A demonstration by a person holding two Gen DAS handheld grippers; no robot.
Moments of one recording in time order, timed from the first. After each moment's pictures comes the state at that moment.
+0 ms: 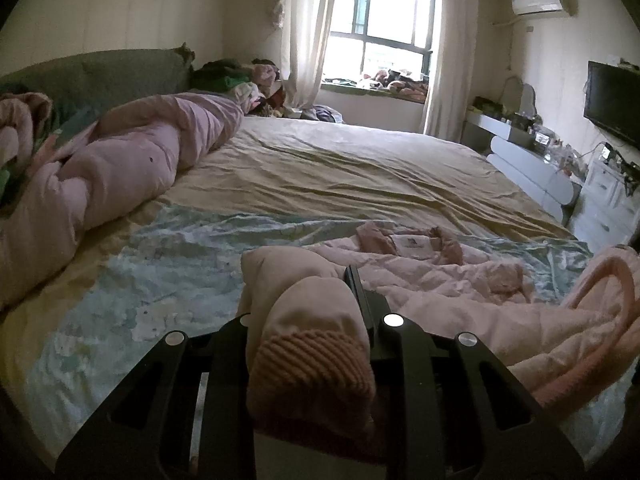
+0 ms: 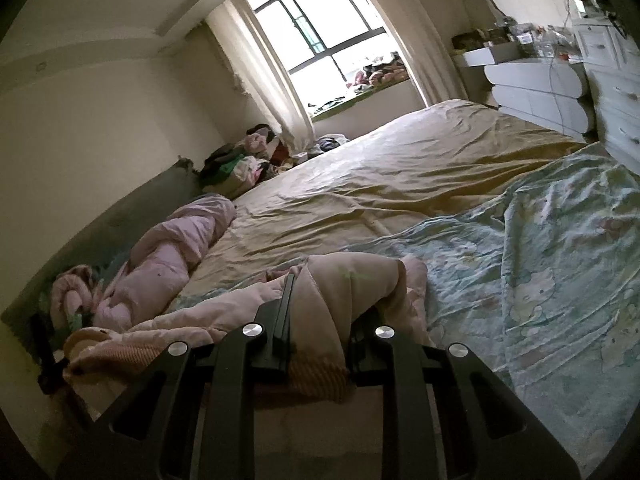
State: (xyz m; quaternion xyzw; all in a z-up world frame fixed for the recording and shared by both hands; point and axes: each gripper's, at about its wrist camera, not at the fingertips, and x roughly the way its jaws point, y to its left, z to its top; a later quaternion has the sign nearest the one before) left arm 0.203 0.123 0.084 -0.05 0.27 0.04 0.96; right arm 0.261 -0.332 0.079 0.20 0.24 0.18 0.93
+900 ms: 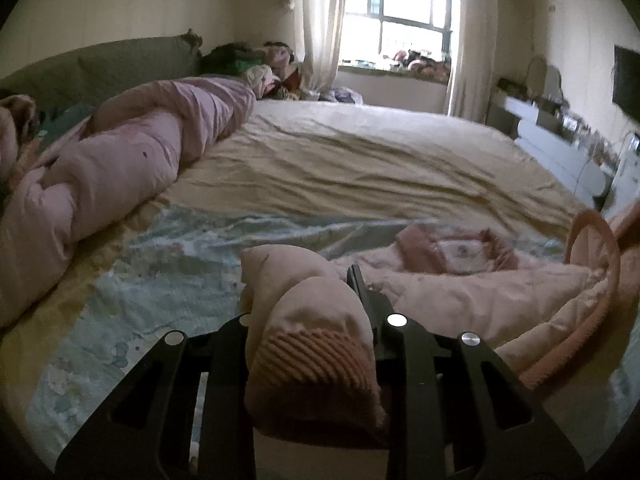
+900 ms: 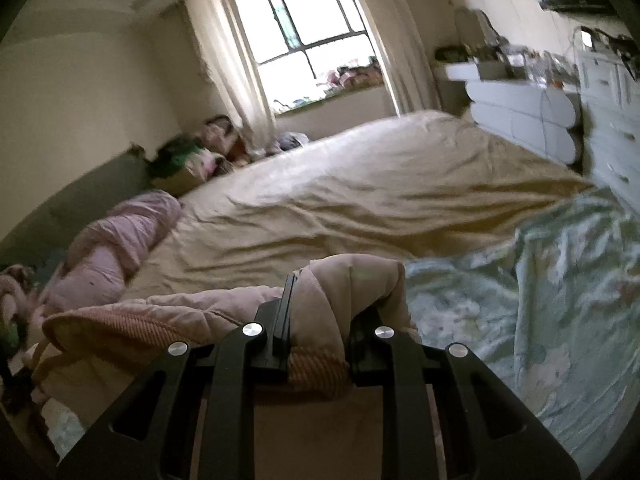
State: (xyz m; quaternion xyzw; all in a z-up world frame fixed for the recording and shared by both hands) left arm 0.310 0.148 0.045 -0.03 0.31 0.07 0.95; right arm 0.412 -0.279 0.063 0.14 0.26 0.10 0.95
